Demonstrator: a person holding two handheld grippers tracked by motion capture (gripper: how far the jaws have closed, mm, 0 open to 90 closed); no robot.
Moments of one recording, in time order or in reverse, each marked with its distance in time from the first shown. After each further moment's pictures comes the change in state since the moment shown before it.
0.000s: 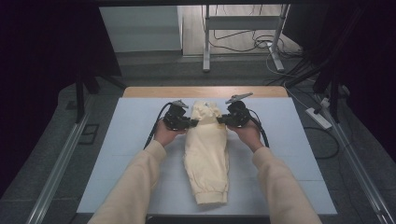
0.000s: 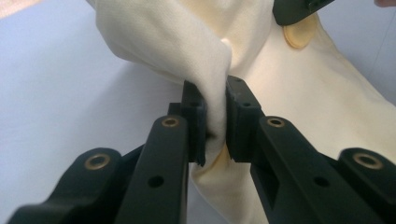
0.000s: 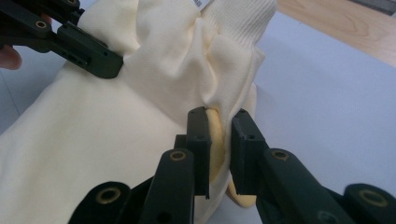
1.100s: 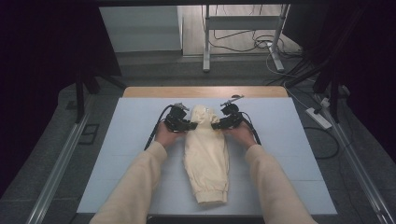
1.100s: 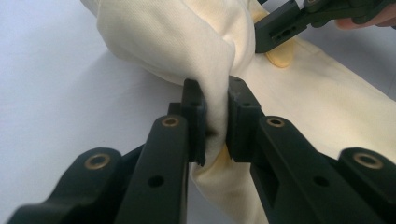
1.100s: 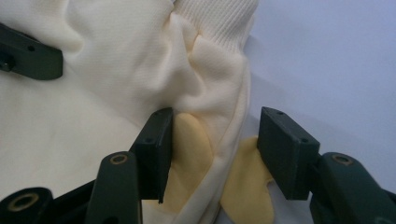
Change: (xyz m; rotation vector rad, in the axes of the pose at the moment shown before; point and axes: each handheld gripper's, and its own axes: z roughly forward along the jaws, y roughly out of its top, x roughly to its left) left arm 0.009 -0.010 0.016 0.059 0.008 -0.031; right arm -0.017 -0.013 0.053 0.130 -0.004 0.138
